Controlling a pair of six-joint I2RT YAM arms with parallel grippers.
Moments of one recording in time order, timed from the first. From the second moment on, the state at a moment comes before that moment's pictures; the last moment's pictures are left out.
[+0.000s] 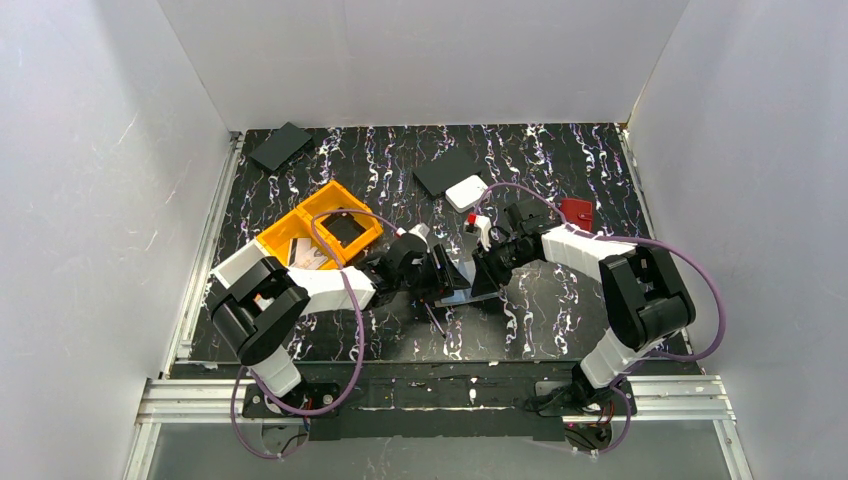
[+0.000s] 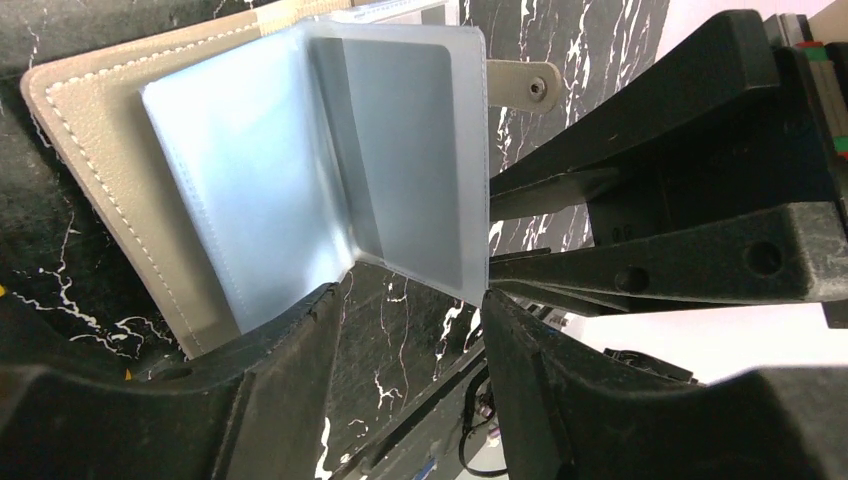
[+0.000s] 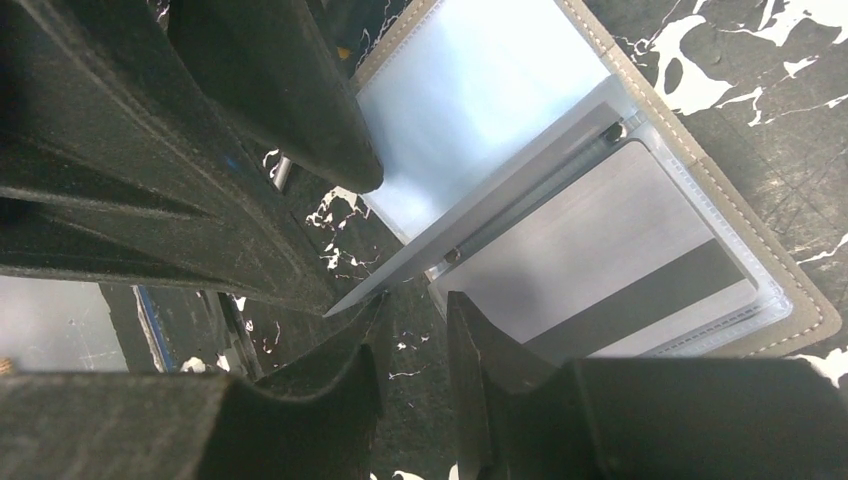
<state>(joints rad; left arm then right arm) -0.85 1.65 0.76 0.23 0.18 -1.13 0.43 1.63 0.89 -0.45 -0.81 -0.37</state>
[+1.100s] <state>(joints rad) -0.78 1.71 0.73 0.38 0.21 -1.23 0.45 1.67 0.90 -0.46 -0.86 -0.39</state>
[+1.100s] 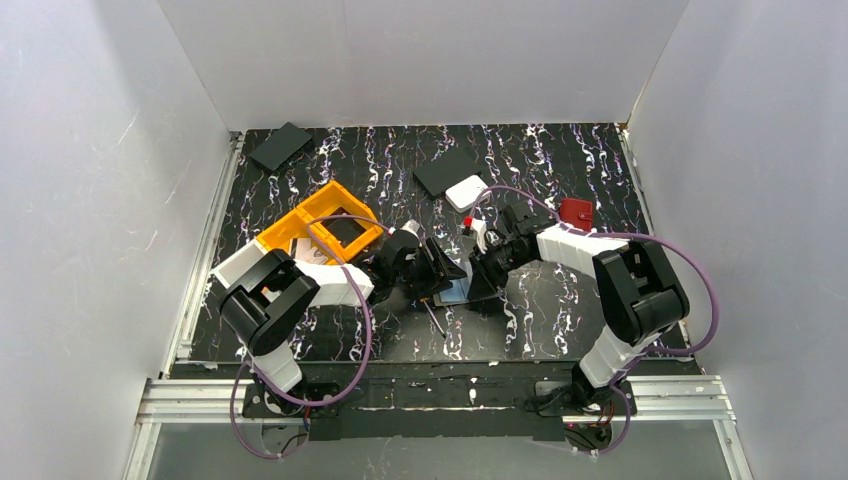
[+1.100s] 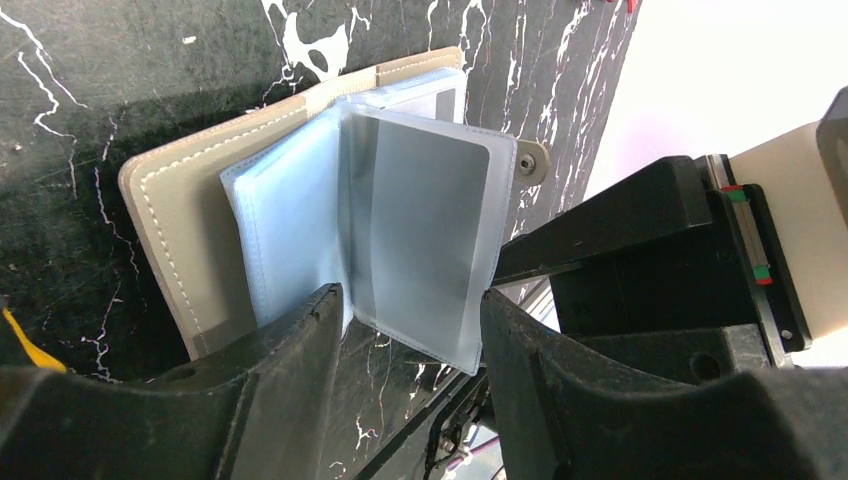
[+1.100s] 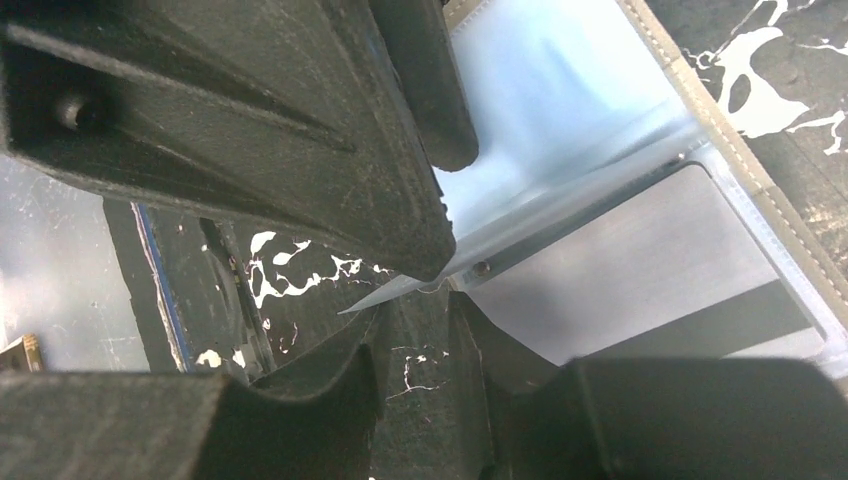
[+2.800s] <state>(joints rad) -0.78 1.66 0.68 0.42 0.23 -1.14 0.49 1.69 0.92 -0.51 -0.87 -0.45</state>
